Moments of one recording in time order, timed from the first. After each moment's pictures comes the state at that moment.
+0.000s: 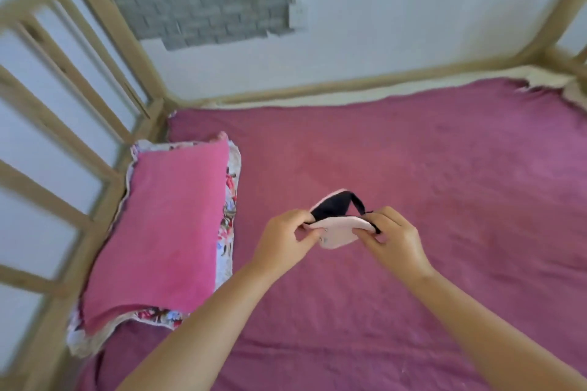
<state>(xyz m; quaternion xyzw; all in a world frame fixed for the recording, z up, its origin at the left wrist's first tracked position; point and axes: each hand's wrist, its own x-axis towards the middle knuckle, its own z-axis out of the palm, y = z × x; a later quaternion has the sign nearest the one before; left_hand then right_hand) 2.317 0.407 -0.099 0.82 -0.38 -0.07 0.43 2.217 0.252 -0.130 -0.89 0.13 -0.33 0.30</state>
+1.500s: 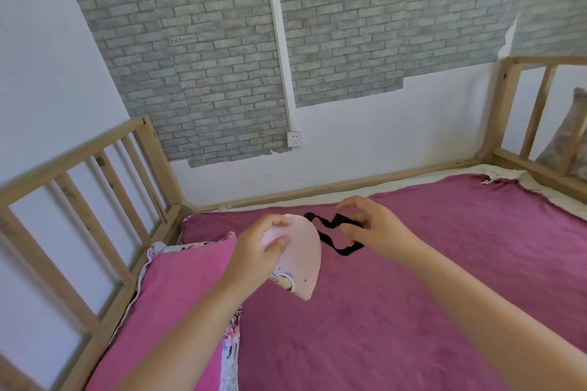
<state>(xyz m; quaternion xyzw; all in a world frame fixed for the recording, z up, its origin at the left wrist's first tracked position) 2.305 0.443 0.041 0.76 -0.40 0.02 0.51 2.204 0.269 0.049 -0.86 0.08 -0.18 0.47</state>
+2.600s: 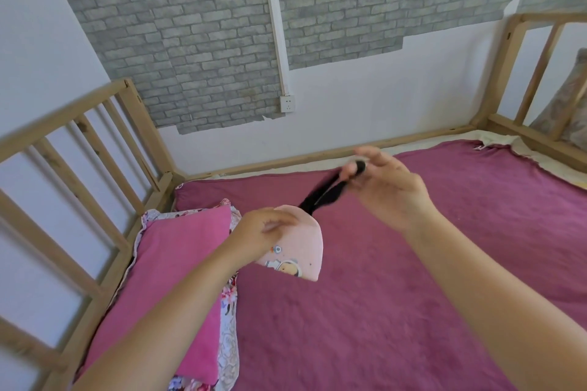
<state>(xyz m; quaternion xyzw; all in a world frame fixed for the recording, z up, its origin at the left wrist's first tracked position) 2.319 0.447 0.010 0.80 -0.40 -0.15 0.43 2.199 0.264 0.044 -0.50 -0.13 -0.18 0.84</state>
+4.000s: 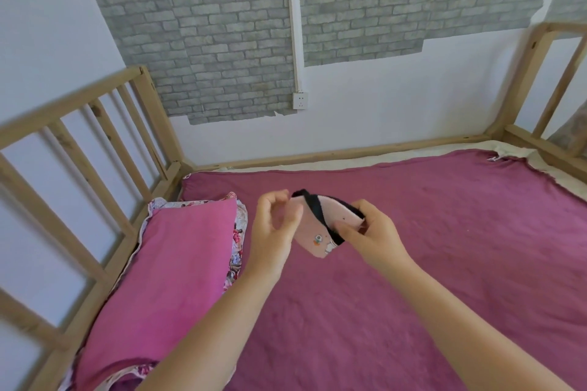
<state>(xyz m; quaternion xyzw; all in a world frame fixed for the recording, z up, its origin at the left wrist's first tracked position) 2.290 0.432 0.000 0.64 -0.23 -0.08 0.73 2.208 0.305 -0.001 -0.81 0.16 -0.22 0.51</state>
